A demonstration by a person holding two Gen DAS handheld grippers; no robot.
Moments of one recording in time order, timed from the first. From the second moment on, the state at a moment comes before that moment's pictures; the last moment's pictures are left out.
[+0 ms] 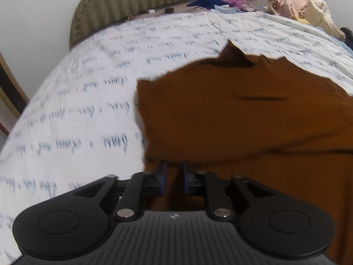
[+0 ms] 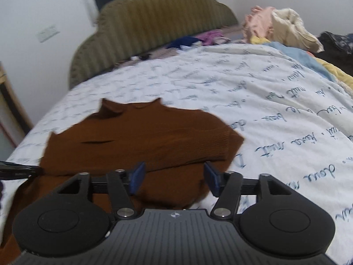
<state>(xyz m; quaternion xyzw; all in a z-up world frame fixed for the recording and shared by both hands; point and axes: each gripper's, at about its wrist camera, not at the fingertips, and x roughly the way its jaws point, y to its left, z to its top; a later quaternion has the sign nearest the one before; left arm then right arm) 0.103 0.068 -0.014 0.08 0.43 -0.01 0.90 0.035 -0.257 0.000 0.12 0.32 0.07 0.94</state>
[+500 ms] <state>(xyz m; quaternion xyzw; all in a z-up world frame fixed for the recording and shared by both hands) 0.044 0.068 -0.025 0.06 0.42 0.00 0.90 -0.025 -0.194 0.004 0.08 0.34 0.15 0.93</state>
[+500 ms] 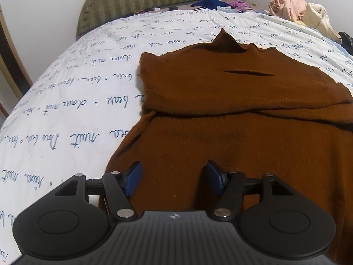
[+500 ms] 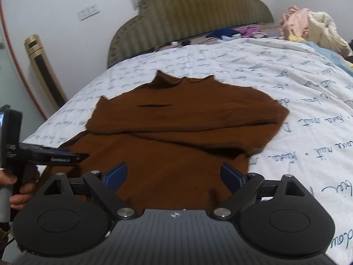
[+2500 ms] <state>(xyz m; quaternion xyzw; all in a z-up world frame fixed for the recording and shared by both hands) -0.101 0.176 -0.028 -0.08 0.44 -0.12 0.89 -0.137 -0.171 -0.034 0.09 0.43 0.26 0.86</state>
